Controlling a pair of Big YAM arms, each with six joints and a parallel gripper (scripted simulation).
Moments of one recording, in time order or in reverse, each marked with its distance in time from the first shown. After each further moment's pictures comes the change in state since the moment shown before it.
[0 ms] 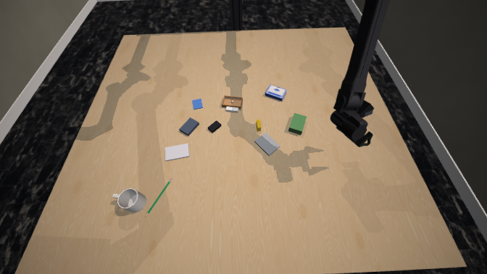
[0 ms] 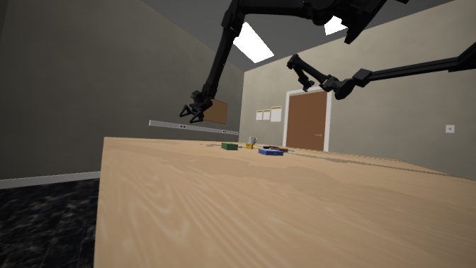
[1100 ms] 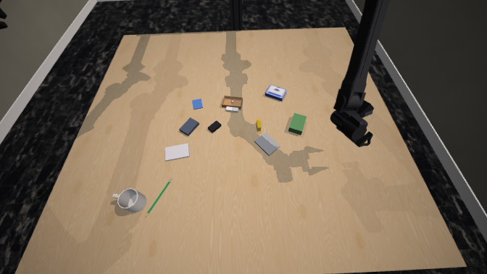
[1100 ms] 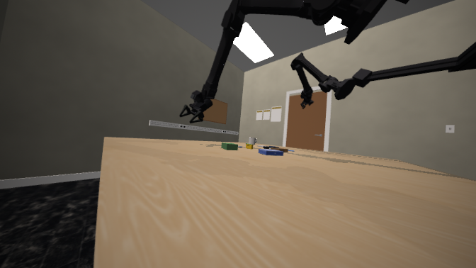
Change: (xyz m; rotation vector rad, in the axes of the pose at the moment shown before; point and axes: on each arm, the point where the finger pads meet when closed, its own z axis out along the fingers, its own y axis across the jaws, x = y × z) left arm 0.000 0.000 0.000 0.000 0.000 0.000; right arm 0.136 0.202 -0.001 -0.610 0.048 0.081
